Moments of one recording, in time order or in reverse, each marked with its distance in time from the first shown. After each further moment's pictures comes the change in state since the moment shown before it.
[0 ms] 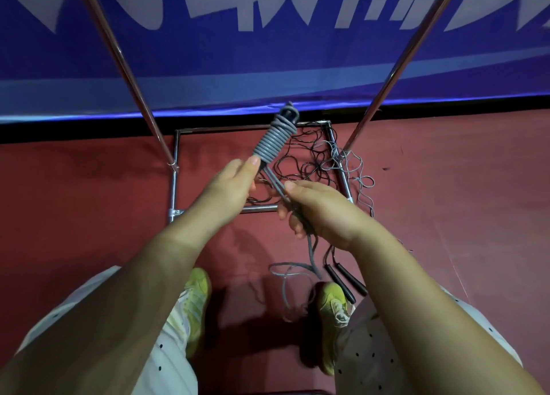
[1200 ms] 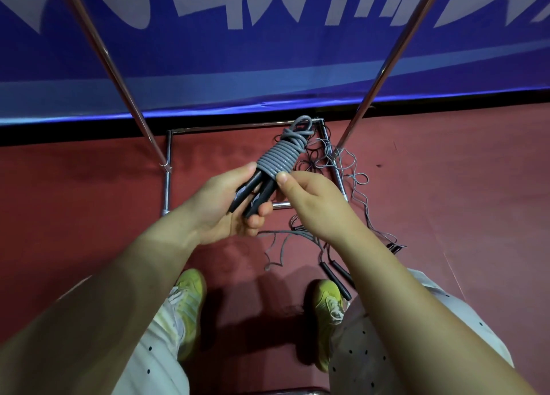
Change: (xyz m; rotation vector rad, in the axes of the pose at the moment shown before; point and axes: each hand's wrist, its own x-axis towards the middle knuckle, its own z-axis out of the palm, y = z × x) left_hand -0.019 0.023 -0.005 -0.574 -0.669 -0.353; right_hand -0.001 0.003 -0.004 -0.585 0.320 -0.321
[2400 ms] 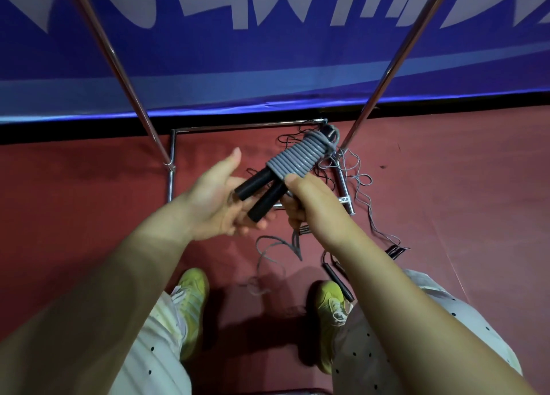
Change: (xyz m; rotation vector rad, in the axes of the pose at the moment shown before) left_hand -0.006 0.007 -0.010 0.086 0.135 -0.094; right_hand -0.002 -0.004 0.011 0.544 -0.115 0.114
